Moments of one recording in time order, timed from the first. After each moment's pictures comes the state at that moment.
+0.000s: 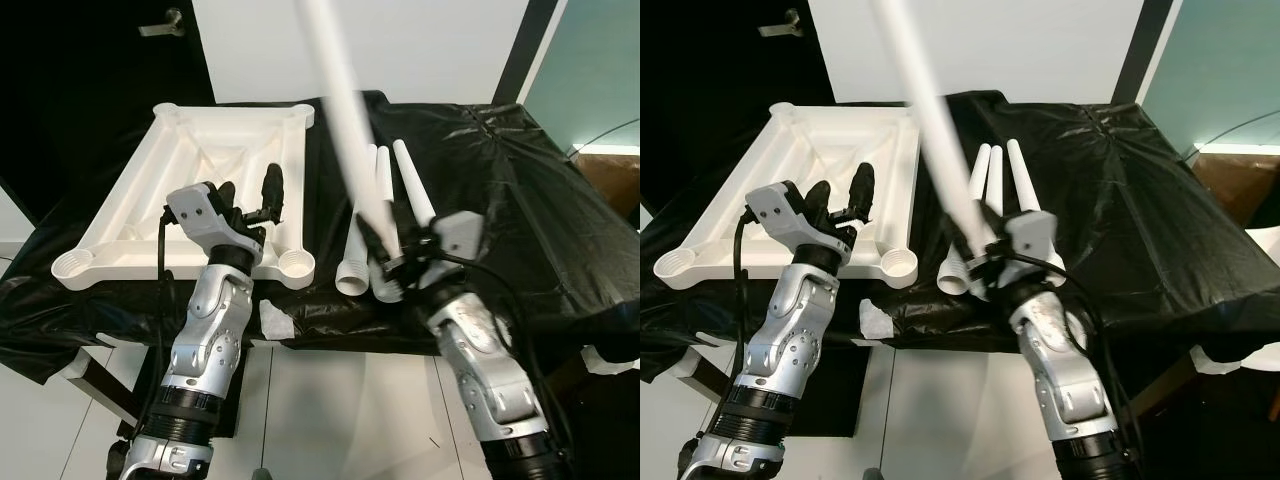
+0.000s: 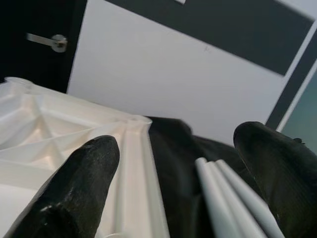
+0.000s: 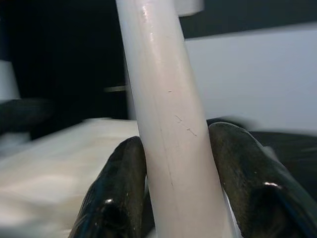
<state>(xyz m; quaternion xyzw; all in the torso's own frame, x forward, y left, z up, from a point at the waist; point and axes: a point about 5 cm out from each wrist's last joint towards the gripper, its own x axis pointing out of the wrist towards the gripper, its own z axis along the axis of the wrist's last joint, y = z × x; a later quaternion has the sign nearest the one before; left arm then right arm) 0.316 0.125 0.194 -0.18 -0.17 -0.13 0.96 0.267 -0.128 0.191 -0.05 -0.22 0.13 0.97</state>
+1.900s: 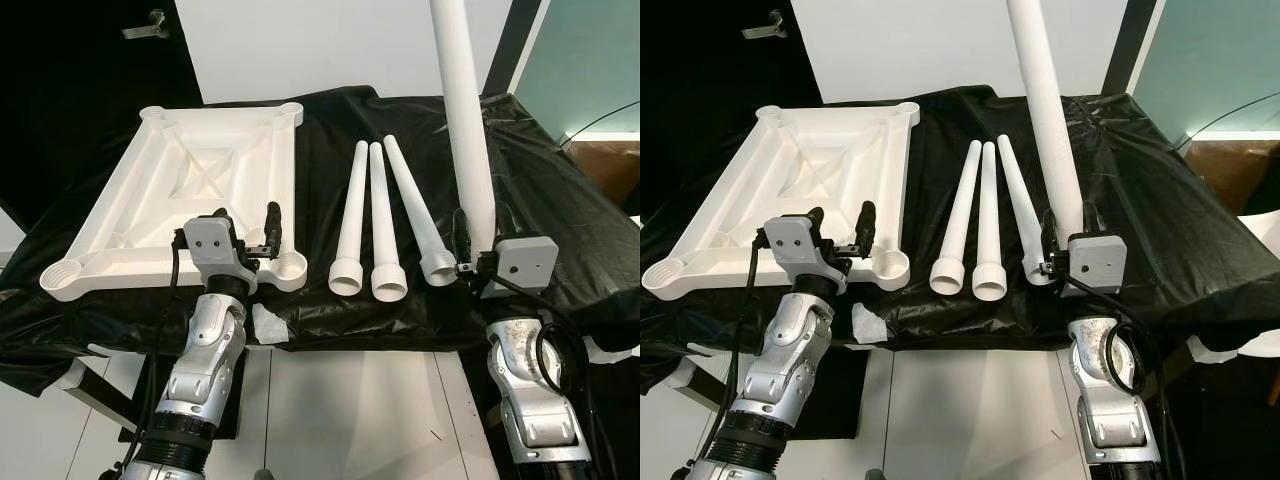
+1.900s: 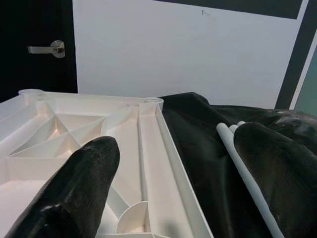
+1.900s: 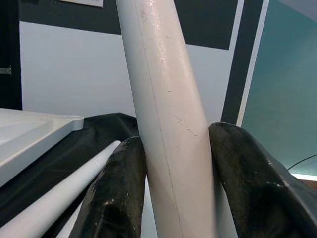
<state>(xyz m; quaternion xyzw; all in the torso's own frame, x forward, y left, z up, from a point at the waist) 0.303 0.129 0.166 -0.07 -0.15 -0.12 0.98 0.259 -0.164 0.181 -0.14 -0.22 -0.03 0.96</state>
